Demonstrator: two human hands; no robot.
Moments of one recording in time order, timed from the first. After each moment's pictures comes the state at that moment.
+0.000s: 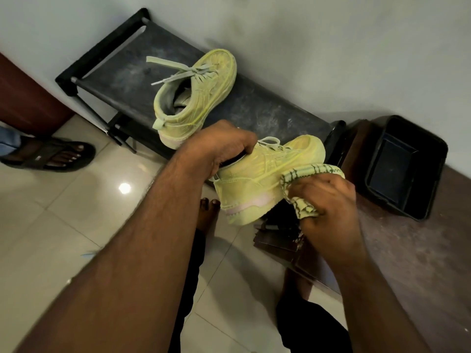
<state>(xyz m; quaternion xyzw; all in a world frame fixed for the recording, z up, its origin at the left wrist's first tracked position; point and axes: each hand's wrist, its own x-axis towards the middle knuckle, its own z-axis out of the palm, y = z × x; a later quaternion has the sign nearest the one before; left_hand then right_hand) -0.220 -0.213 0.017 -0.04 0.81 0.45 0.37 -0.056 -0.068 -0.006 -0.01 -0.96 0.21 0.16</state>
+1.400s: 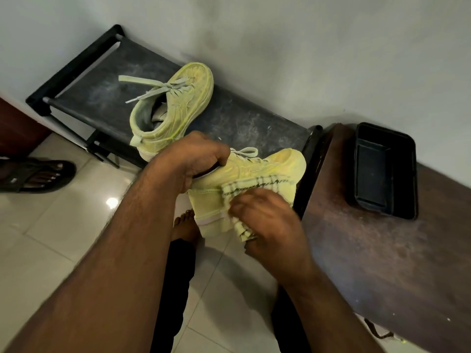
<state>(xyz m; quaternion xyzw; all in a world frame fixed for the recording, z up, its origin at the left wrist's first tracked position) -0.223 -0.218 0.019 -0.05 0.81 0.45 0.37 -0.067 -0.117 -0.005 0.08 -0.94 0.27 0.17</state>
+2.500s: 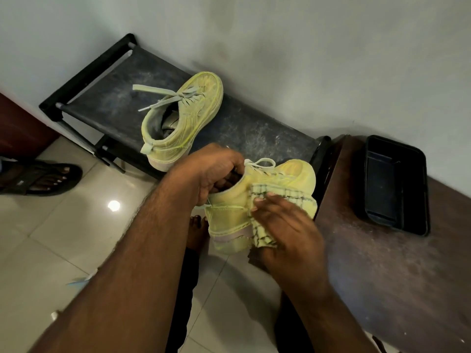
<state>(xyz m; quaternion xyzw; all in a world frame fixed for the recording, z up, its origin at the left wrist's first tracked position) -0.220 -0.213 0.019 -0.06 0.75 0.50 0.44 -0.059 -0.113 -0.010 0.00 -0.95 0.24 0.20</state>
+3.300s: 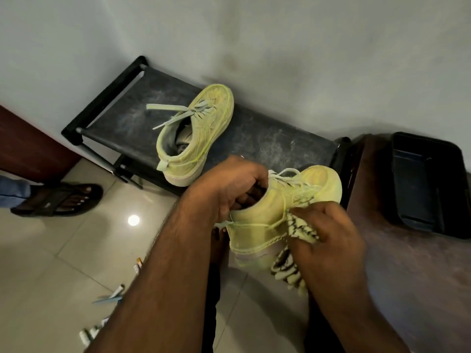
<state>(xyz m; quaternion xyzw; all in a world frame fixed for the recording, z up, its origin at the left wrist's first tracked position) -0.217 -0.212 0.022 -0.03 0.73 0.50 0.46 -0.066 -0.117 -0.002 -0.20 -0.89 0.36 0.19</state>
